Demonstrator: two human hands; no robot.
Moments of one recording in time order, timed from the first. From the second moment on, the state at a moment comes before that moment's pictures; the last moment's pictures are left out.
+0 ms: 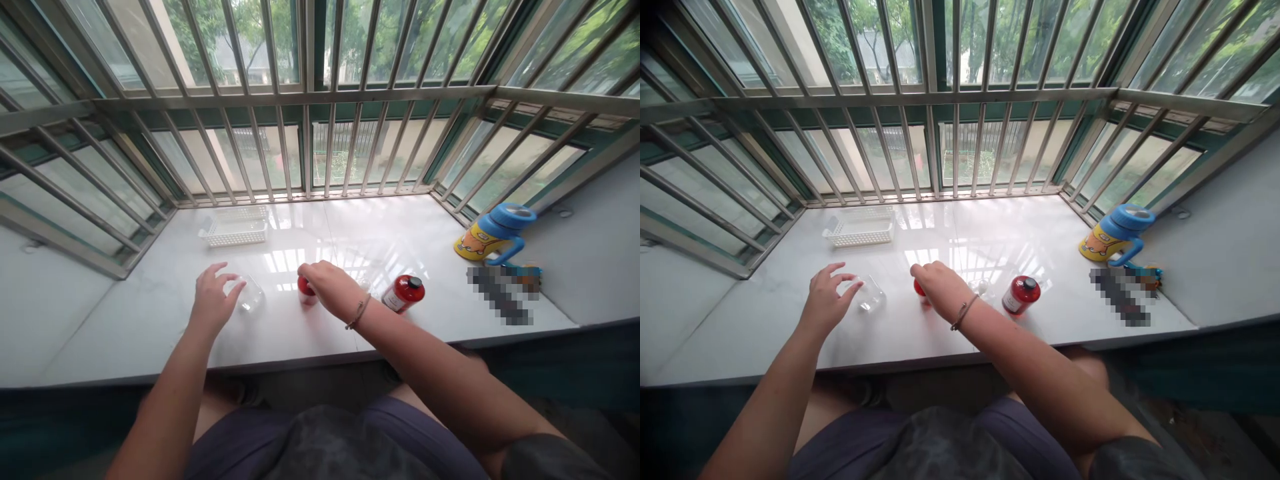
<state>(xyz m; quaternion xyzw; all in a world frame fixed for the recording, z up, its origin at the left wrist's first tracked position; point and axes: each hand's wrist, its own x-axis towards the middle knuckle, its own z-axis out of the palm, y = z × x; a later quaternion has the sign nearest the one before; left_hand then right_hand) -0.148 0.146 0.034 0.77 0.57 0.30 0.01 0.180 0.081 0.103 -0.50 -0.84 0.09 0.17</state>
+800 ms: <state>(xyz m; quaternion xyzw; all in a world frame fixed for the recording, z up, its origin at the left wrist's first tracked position) 0.169 0.093 0.040 0.87 0.44 0.12 0.20 0.371 0.002 0.061 -0.70 -0.69 -0.03 0.18</state>
